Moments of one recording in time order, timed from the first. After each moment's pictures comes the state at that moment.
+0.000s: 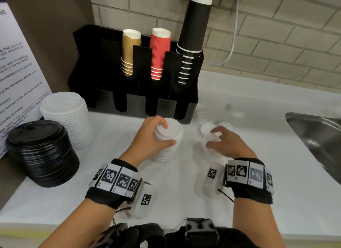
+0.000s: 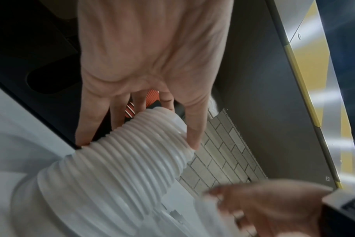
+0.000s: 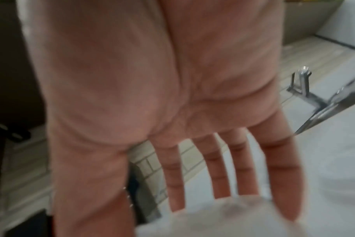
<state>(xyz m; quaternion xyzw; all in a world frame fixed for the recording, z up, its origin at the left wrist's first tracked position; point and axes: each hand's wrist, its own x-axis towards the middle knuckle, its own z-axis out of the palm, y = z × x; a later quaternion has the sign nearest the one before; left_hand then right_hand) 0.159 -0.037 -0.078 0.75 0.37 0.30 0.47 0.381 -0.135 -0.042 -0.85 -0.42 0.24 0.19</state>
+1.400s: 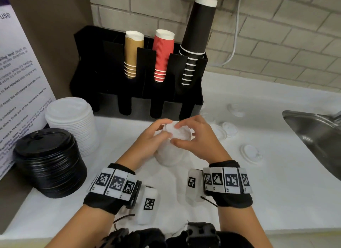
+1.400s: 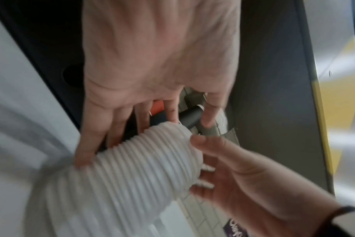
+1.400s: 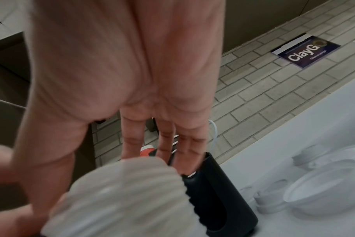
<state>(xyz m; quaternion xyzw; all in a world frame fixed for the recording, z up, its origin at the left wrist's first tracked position) 0.135 -0.021 -0.075 0.64 0.33 0.25 0.65 0.290 -0.099 -0.041 -0.72 -0.58 0.17 0.33</state>
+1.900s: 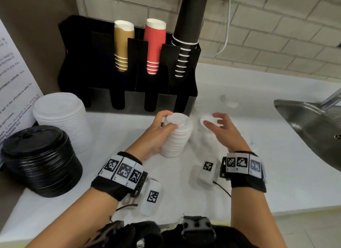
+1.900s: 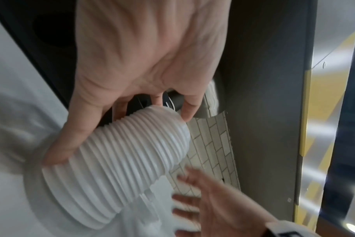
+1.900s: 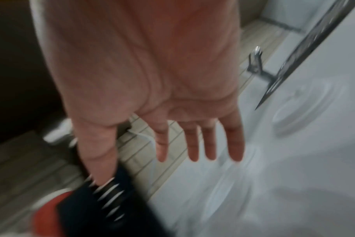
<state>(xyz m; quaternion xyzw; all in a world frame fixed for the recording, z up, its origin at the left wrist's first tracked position) 0.160 -0.029 -0.067 0.58 0.34 0.20 0.71 0.356 -0.126 -0.056 -0.82 -0.31 0.24 0.41</state>
